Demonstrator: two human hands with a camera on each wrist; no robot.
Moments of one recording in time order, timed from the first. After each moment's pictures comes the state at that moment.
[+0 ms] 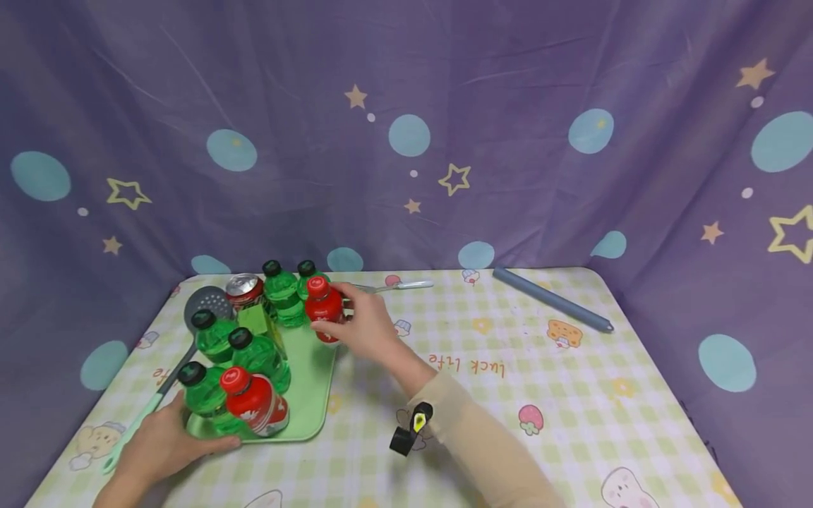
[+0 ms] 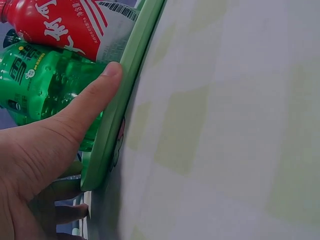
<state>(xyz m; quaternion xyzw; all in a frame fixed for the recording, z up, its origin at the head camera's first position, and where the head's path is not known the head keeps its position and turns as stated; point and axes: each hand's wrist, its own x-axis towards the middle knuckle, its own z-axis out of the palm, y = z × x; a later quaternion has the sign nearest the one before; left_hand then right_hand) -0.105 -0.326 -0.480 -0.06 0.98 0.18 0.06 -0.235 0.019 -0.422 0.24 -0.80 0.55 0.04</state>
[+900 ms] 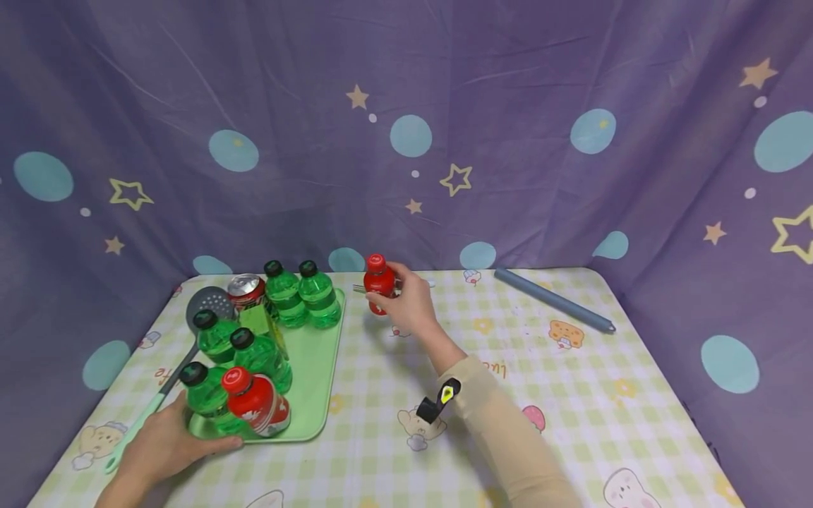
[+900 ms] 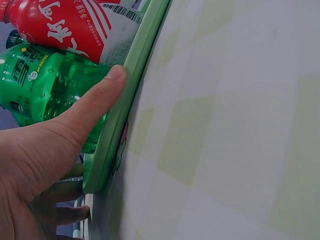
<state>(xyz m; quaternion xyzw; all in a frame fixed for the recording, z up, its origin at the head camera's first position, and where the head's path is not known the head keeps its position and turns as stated) -0.105 -0.323 -0.475 -0.06 0.98 0.18 0.07 -0.276 0.074 -0.434 0.11 -0.84 0.53 0.08</state>
